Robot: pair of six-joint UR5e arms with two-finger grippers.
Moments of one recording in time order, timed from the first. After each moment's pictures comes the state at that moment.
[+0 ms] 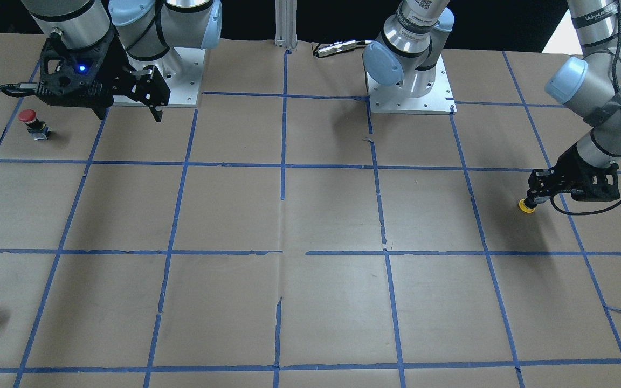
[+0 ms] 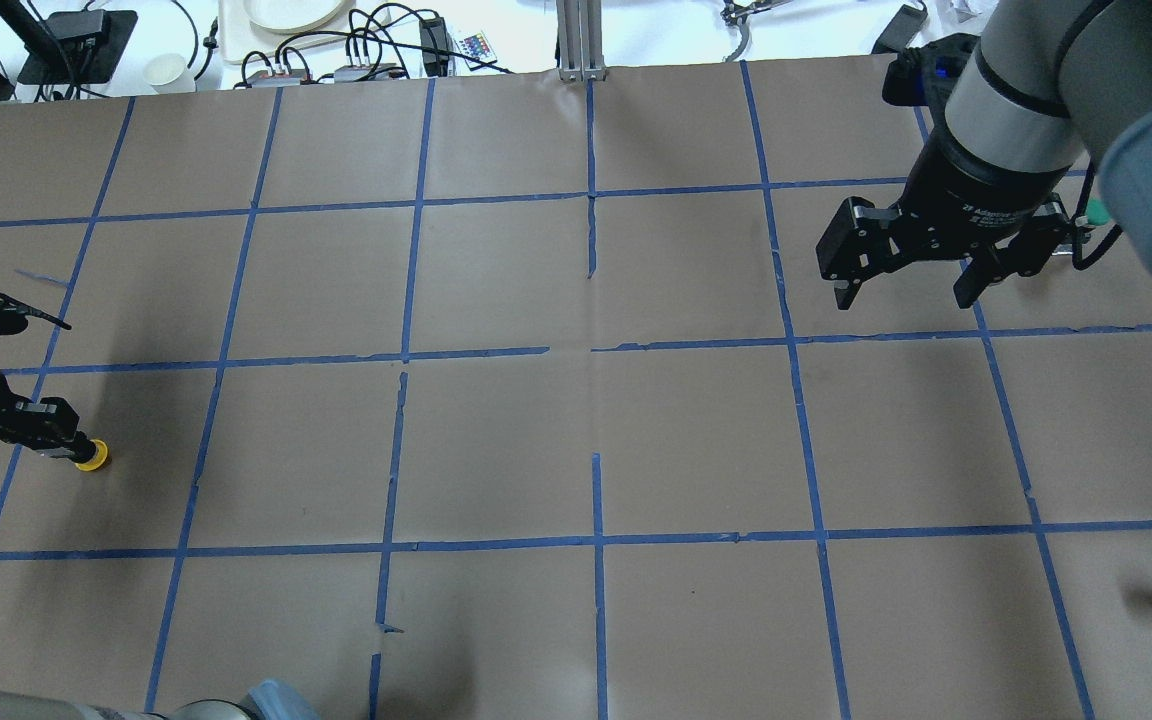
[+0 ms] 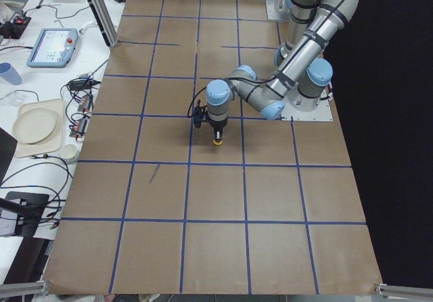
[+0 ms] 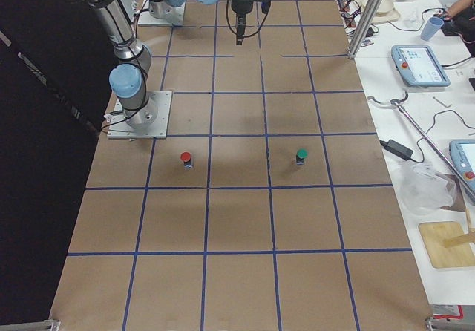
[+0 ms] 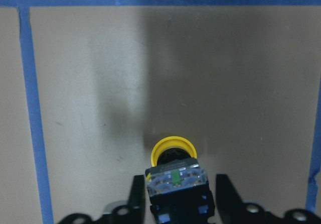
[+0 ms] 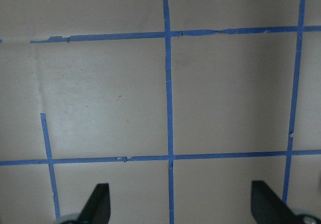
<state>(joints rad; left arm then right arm) -0.81 -1.76 -2.05 -0.93 1.58 0.77 1.55 -1.67 1.70 -1.53 -1.56 0.00</state>
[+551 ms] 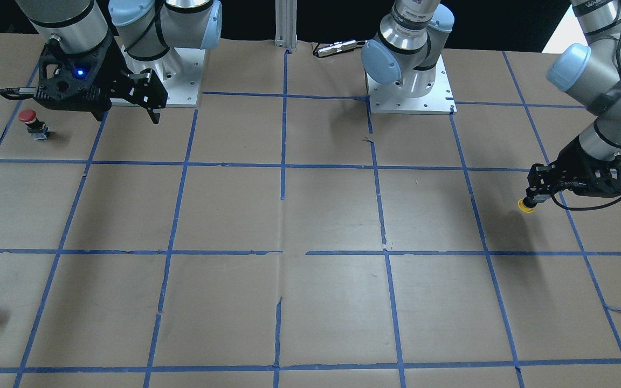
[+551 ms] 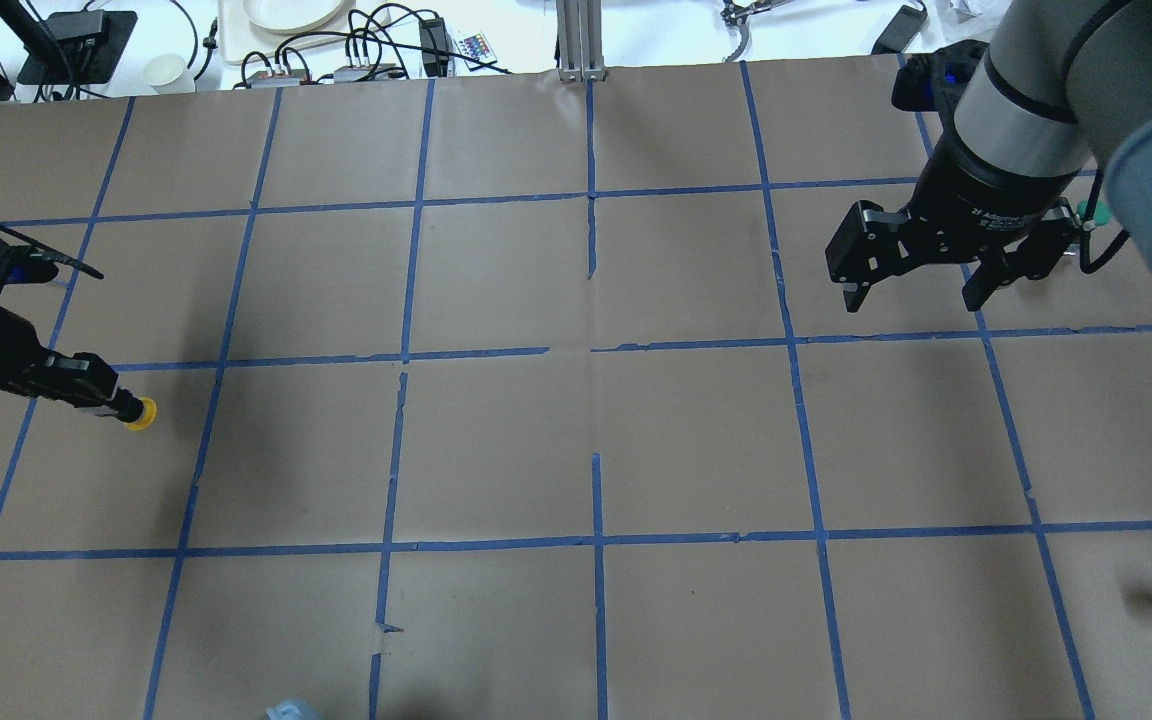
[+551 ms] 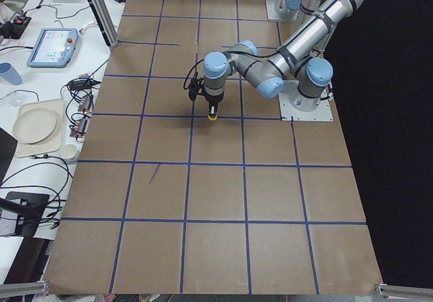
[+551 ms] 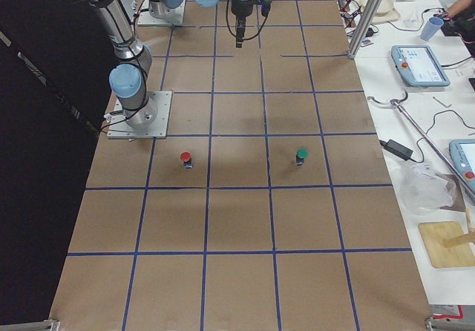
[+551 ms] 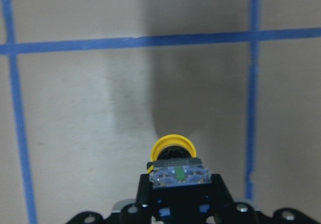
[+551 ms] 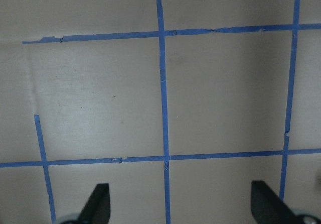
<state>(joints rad) -0.97 -1.60 -1.99 -1.22 1.43 0.71 1.53 -1.67 1.70 -1.54 -1.56 0.00</state>
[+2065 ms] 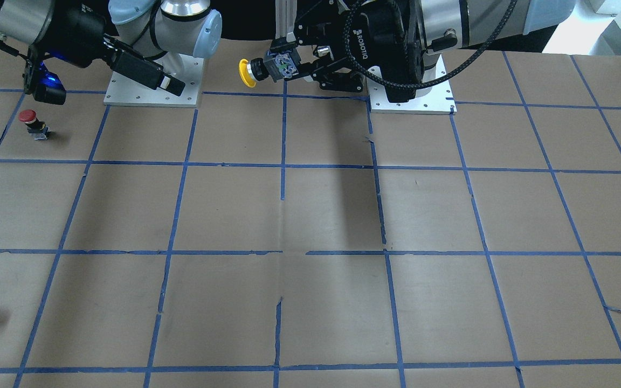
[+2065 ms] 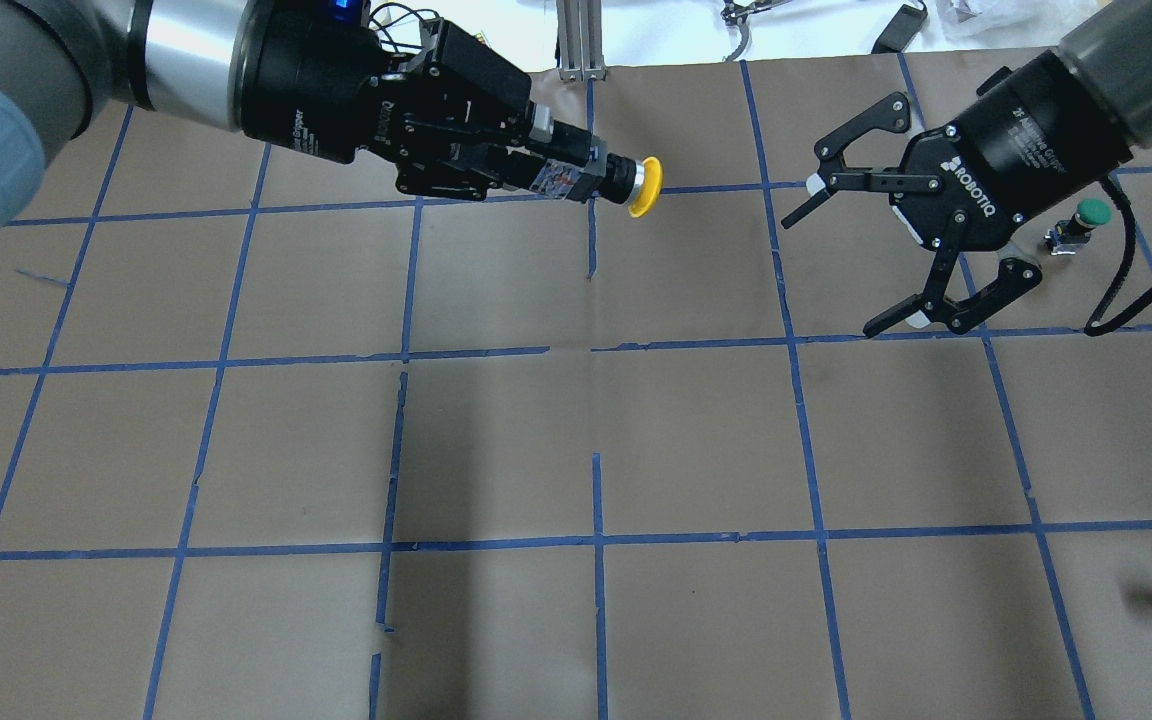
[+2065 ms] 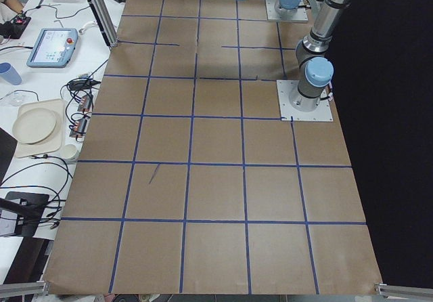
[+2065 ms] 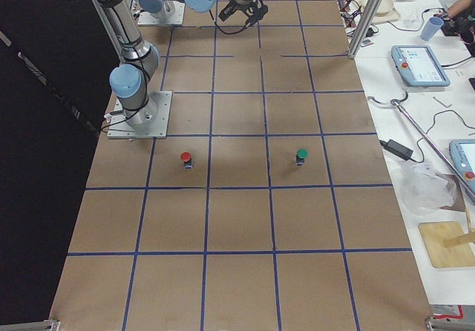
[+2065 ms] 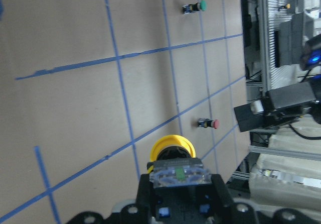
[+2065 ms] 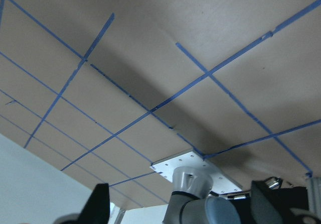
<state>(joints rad) -1.56 -1.55 -1.61 -1.80 0.38 0.38 1.32 -1.65 1.60 -1.06 -0.86 0.44</state>
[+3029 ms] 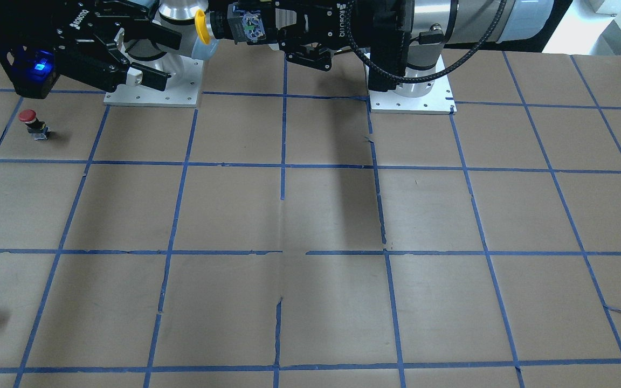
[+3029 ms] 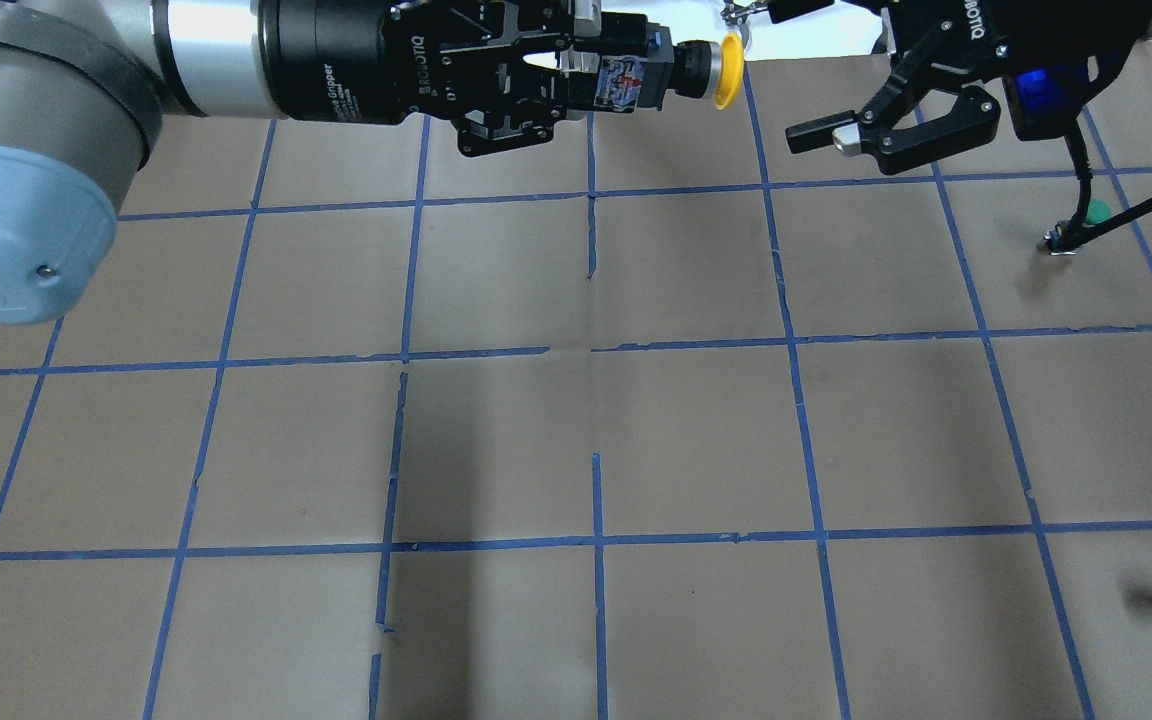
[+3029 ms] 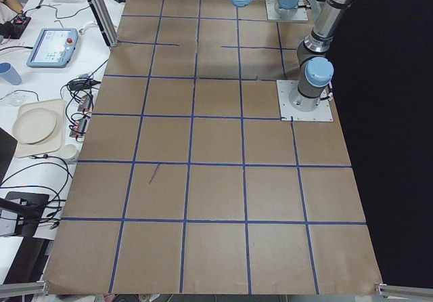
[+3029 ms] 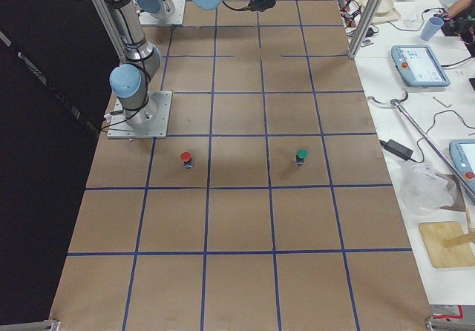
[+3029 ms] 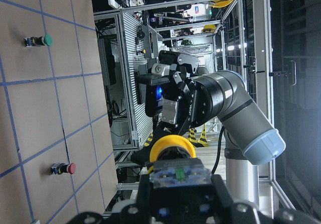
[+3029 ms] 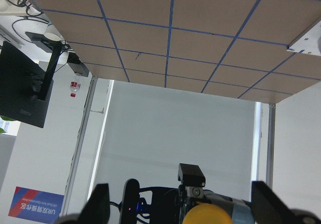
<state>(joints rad) -1.59 -1.54 -1.69 -1.51 0.13 0.06 1.29 -1.60 1.50 -0.96 -0.42 0.85</state>
